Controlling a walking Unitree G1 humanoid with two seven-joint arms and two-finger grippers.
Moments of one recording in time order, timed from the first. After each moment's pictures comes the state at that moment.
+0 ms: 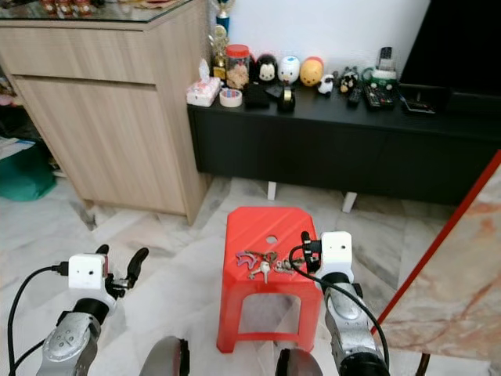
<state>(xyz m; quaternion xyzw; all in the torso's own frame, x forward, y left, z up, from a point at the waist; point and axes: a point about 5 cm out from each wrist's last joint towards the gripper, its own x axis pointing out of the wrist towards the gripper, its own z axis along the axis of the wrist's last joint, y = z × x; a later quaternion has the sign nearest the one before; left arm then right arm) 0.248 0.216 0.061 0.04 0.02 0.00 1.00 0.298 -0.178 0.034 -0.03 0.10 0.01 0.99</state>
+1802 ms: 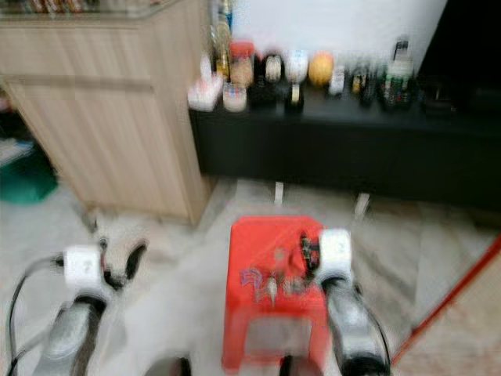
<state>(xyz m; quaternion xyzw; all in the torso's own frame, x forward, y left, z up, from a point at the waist) 0.255 0.212 0.068 0.03 0.01 -0.02 1.00 0.298 -0.188 0.032 -0.04 0.10 0.01 0.99</state>
